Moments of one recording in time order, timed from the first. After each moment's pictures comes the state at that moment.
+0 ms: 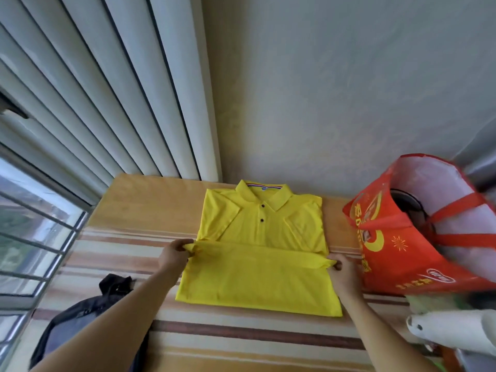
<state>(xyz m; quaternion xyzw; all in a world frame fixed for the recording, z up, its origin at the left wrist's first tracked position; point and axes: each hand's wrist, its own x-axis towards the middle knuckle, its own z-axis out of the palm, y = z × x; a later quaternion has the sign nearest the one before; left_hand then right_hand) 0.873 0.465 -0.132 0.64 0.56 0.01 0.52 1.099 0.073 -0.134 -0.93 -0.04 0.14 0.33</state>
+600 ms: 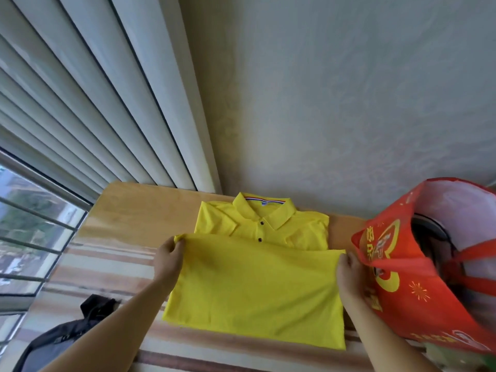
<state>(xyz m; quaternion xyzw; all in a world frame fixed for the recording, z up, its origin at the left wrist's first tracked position) 0.935 0.463 -0.120 0.67 0.56 0.13 0.47 1.176 0.120 -0.129 -0.89 0.01 0.08 0.45</state>
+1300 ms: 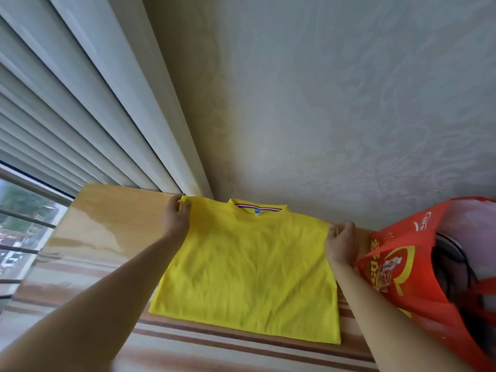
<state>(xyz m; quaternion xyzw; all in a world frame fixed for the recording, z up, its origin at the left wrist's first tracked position) 1.068 0.527 -0.143 0.69 0.54 0.15 0.46 1.276 0.189 -0.164 -0.94 0.03 0.05 0.34</state>
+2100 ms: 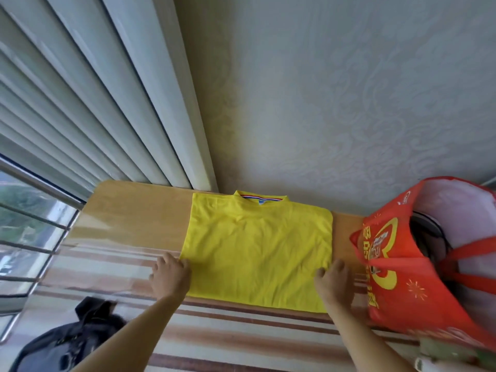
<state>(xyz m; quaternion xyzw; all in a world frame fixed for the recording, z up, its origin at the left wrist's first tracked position) 0.925 0.436 -0.140 0.77 0.60 -0.07 0.21 1.145 0.130 -0.153 -0.98 0.00 0.14 0.11</state>
